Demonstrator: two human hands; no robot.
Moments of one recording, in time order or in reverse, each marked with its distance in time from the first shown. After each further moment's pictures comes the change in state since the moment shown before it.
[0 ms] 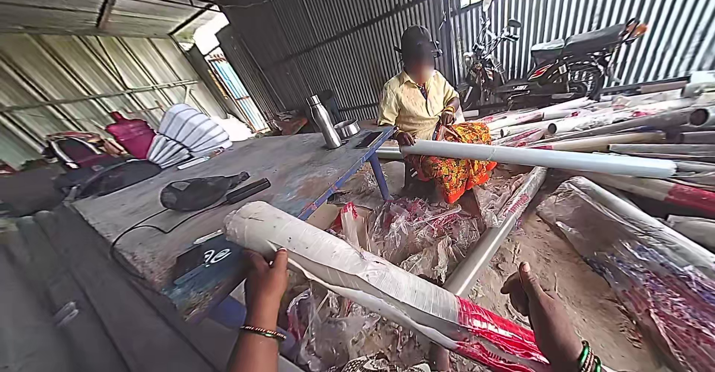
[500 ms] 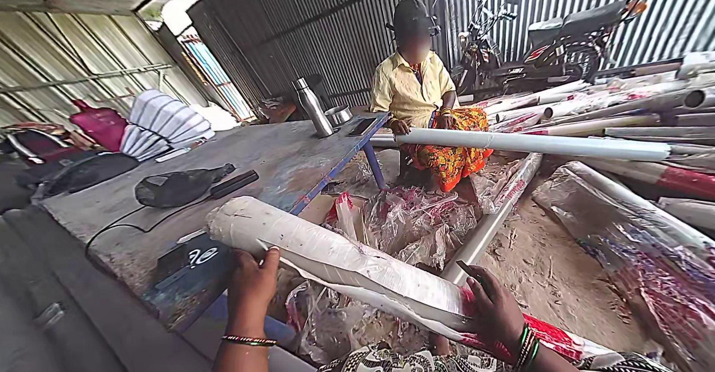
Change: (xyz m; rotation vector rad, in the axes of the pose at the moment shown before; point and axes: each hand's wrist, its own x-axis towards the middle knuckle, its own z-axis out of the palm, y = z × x) left_hand 0.007 0.001 -0.009 0.195 -0.051 0.025; right_hand 0.001 0.060 0.024 -0.758 -0.223 -0.048
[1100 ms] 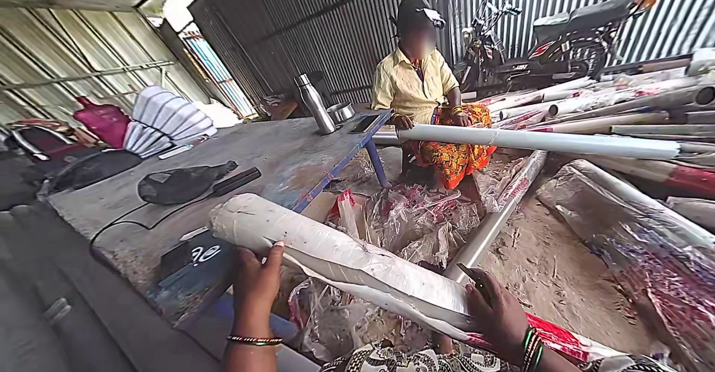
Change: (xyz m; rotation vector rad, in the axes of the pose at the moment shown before) left_hand 0.002 -0.006 0.005 -0.210 0.016 0.021; right_hand -0.003 -0.004 0.004 -0.146 -0.067 -0.035
